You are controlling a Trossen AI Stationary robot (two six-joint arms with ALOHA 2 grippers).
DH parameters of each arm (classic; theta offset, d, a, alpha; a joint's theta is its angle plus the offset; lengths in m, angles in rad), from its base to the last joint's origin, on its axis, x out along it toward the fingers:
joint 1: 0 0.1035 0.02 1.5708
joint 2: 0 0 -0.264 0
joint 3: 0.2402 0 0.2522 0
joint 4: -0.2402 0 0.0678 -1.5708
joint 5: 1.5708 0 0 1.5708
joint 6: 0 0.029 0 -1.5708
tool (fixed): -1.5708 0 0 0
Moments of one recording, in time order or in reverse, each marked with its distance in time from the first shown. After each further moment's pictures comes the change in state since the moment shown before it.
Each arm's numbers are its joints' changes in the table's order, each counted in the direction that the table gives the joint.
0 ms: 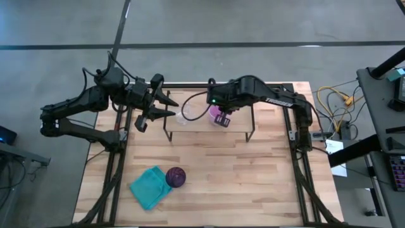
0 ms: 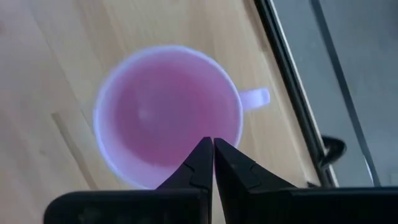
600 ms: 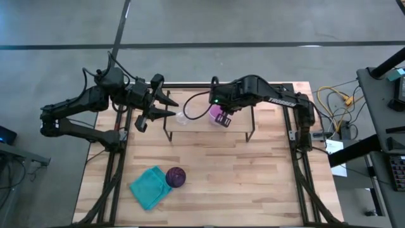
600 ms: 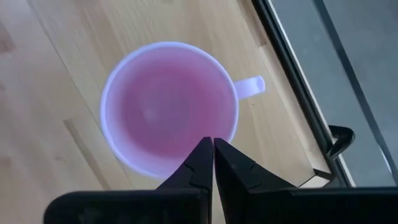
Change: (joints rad) left arm 0.000 0.000 -0.002 0.000 0.000 -0.002; right arm 0.000 0.031 -0.011 -0.006 0.005 0.079
